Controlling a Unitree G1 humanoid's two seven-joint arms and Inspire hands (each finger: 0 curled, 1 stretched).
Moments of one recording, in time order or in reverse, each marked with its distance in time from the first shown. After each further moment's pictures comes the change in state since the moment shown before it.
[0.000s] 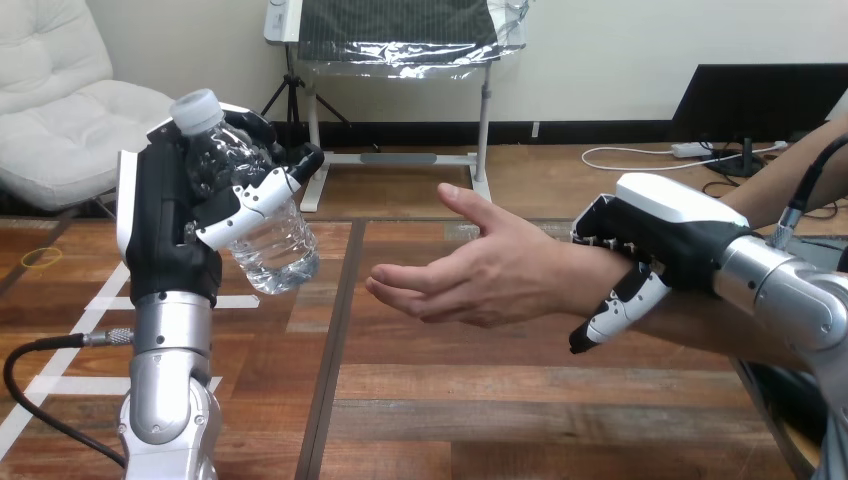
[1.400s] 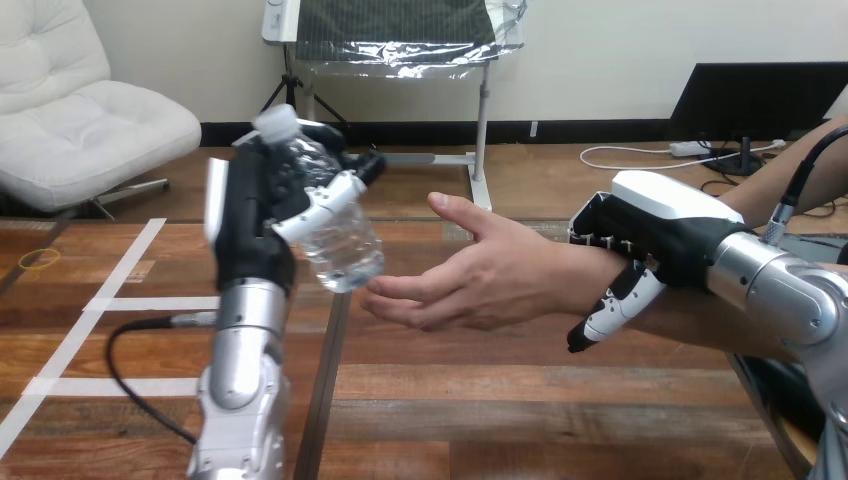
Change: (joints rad) left arm -0.198 -0.085 -0.038 0.395 -0.012 -0.094 -0.021; right arm -0.015 0.022 0.009 0.004 -0.022 0.029 0.004
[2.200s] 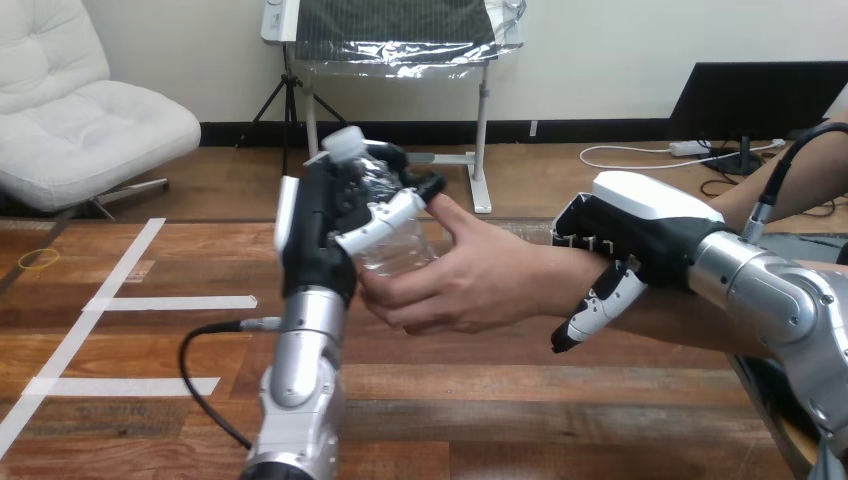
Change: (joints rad) left arm -0.124 -0.090 -0.004 0.310 -0.010 -0.138 -0.025; right arm -0.019 0.035 0.020 -0.002 -0.021 0.014 0.009
